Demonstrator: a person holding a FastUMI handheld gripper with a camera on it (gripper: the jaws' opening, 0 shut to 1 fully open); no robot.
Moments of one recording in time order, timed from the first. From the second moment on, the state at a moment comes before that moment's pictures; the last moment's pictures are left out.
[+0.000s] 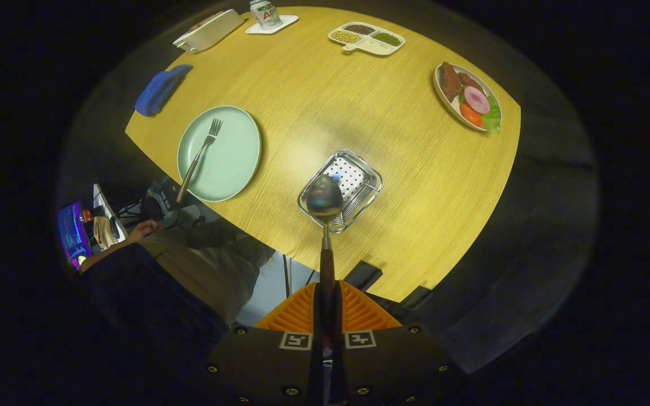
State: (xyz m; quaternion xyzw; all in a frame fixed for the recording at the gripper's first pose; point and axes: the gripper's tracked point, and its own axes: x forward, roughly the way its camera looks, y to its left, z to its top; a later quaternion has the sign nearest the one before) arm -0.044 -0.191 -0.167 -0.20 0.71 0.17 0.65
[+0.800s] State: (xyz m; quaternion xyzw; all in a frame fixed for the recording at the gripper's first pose) arm 0.003 -0.192 -0.221 -0.23 0.73 0.15 0.63
